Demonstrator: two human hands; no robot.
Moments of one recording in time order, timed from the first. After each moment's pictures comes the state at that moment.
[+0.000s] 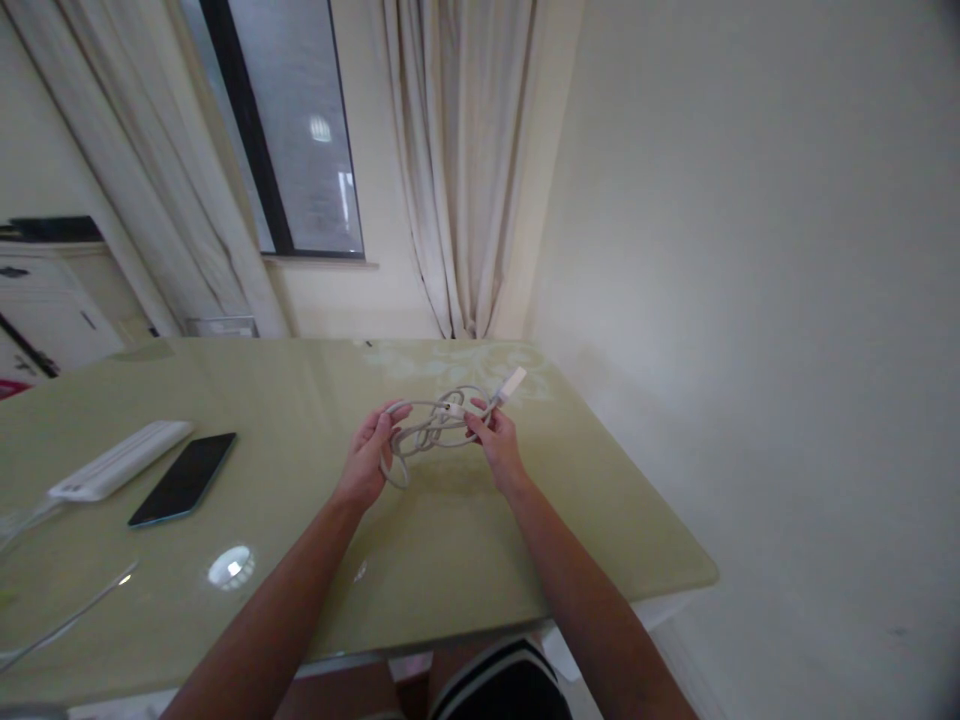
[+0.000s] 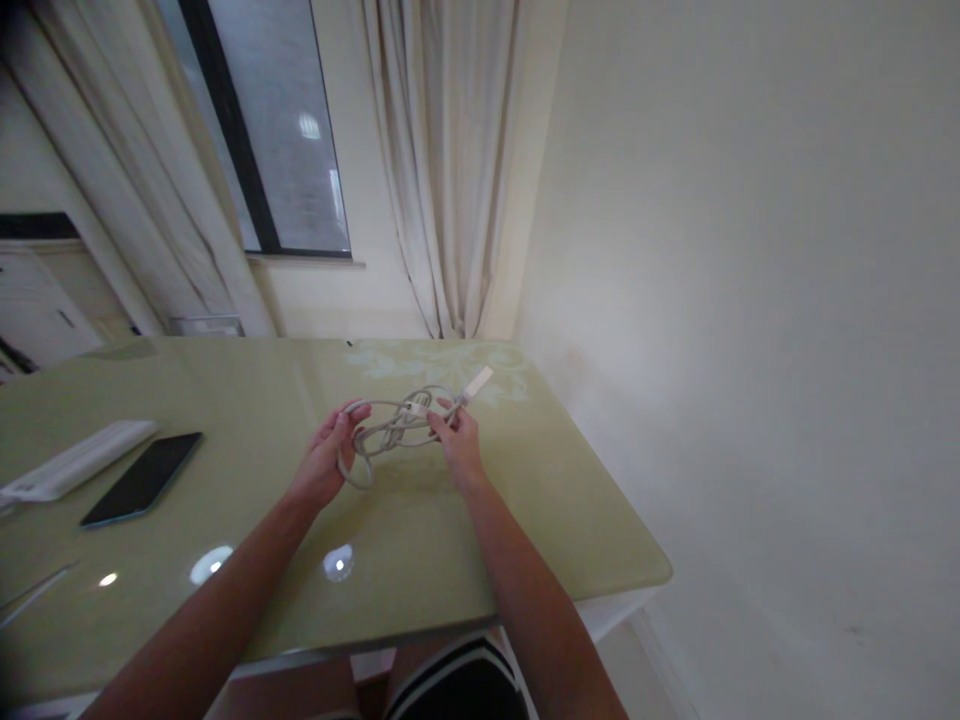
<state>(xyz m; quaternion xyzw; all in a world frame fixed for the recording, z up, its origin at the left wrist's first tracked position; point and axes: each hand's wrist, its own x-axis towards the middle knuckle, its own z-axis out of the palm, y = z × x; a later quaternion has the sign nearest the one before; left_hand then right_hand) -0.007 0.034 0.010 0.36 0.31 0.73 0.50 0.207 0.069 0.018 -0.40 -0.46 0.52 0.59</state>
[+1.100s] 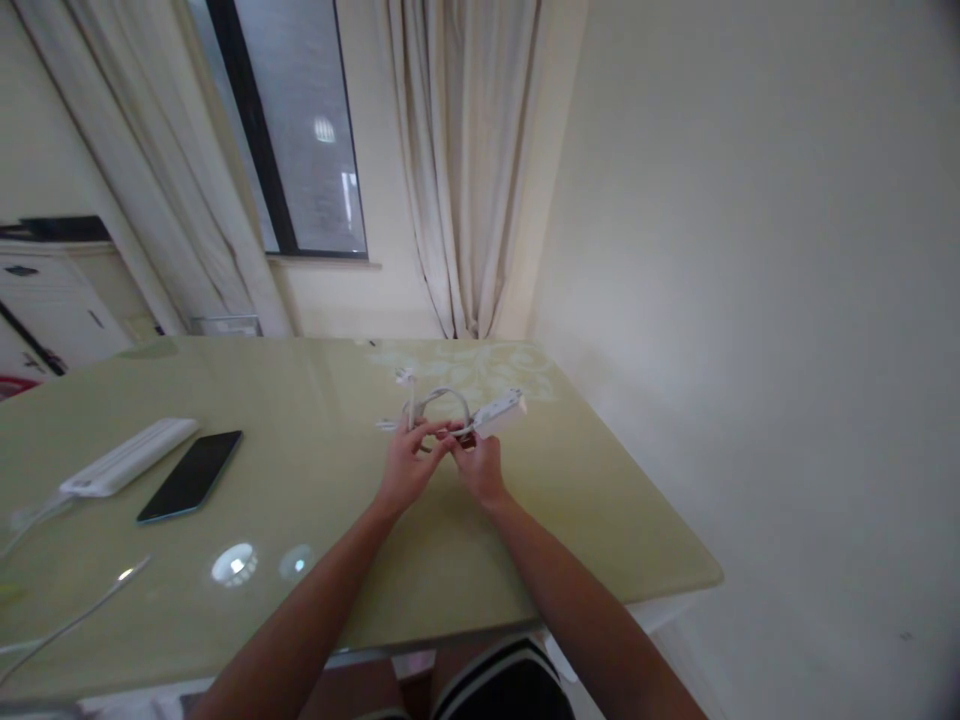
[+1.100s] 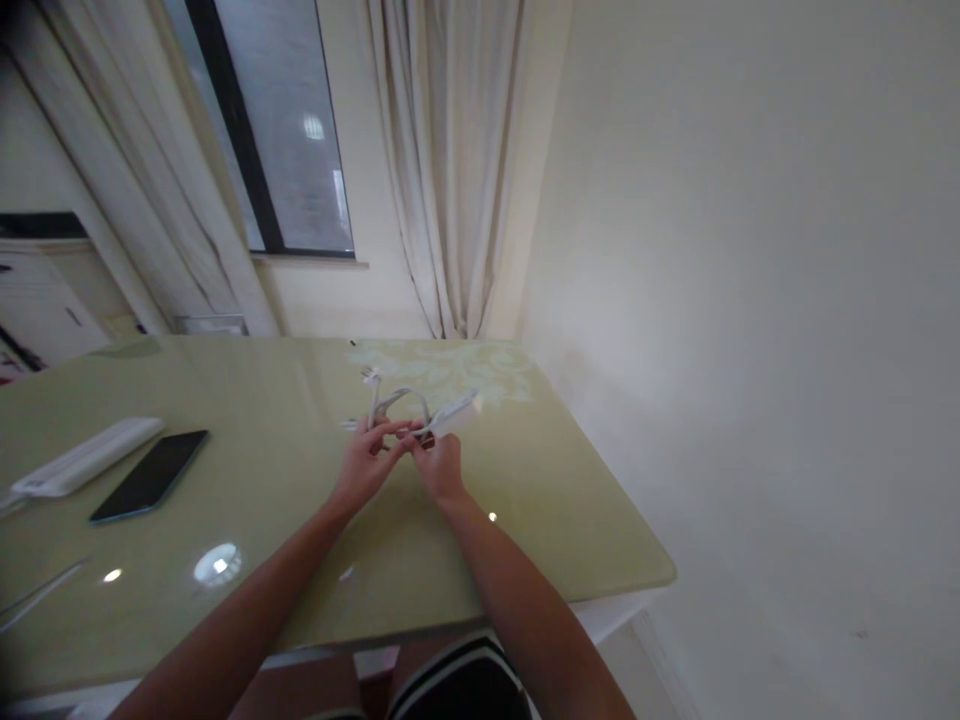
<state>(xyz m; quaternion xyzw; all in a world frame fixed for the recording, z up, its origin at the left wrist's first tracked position) 0.028 0.020 0.012 0.64 0.45 0.59 0.19 0.178 0.043 0.008 -0.38 -0.65 0.35 0.56</state>
